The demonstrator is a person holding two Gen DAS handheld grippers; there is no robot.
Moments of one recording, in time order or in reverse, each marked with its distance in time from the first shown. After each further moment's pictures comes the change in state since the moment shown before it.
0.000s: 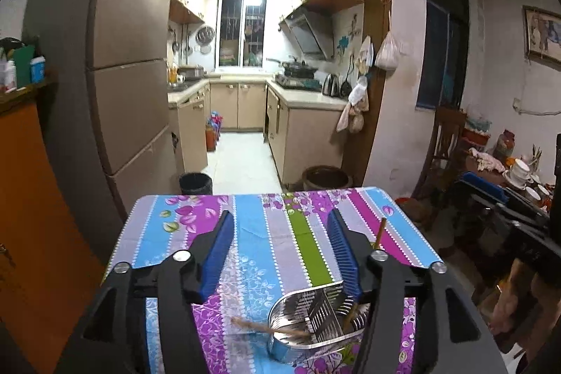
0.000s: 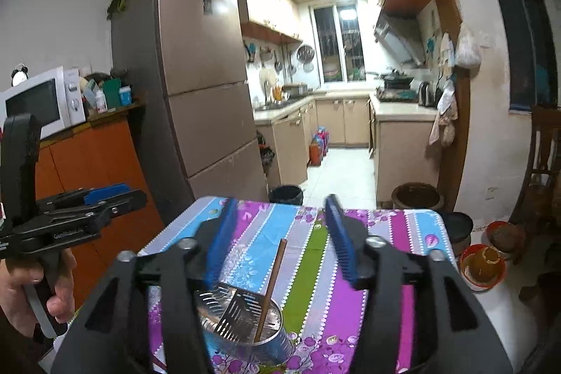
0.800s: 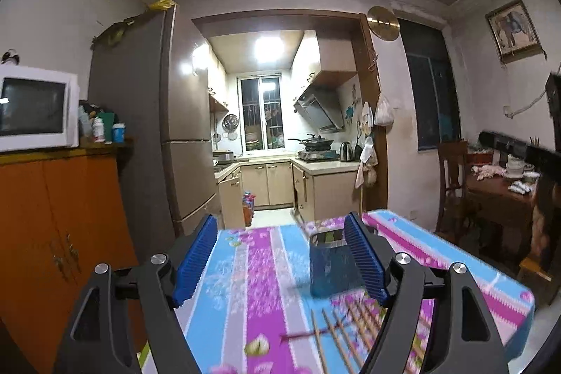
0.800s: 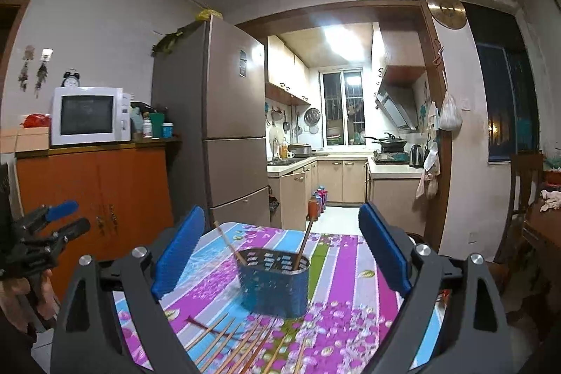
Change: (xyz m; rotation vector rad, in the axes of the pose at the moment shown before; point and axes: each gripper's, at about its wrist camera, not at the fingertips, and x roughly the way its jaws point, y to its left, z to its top) left arm -0.262 -0.007 -0.186 0.119 -0.356 0.141; right arm -0.208 0.062 -0.085 -0.103 -0.259 -0.006
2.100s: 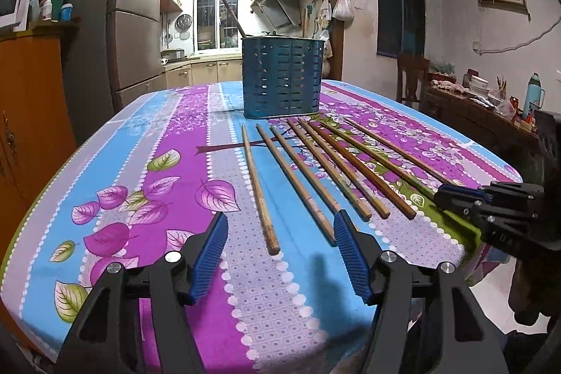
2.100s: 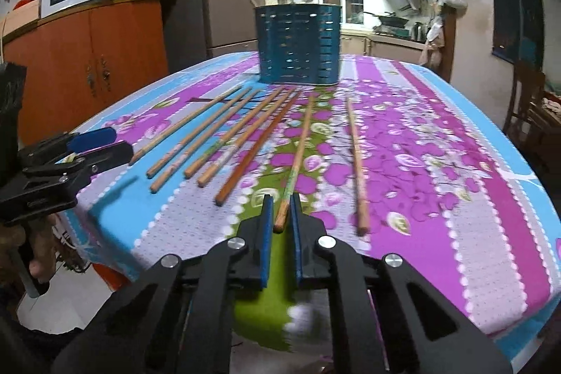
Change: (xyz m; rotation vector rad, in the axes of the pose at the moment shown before) left arm 0.034 -0.044 -0.207 -0.032 0.396 -0.233; right arm -0.008 0.068 -0.260 0.020 0.509 -0.047
